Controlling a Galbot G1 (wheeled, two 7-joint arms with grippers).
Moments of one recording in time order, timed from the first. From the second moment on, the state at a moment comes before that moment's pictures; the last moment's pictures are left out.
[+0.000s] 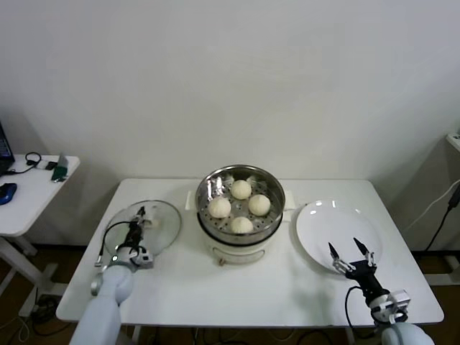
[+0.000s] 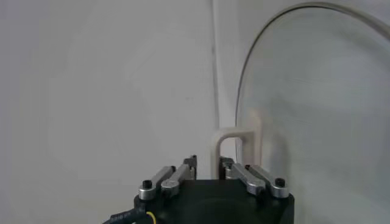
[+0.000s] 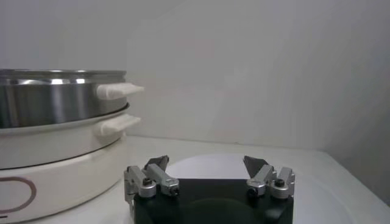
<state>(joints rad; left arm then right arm) 0.94 -1.29 -0.52 -1.16 1.37 -0.02 -0.14 -1.41 1.25 0.74 1.61 0.32 0.11 -0.36</state>
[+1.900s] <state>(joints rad) 0.95 -1.00 0.04 -2.04 1.21 0.69 0.18 -1.32 1.16 0.73 1.48 0.32 0.14 -0.36</state>
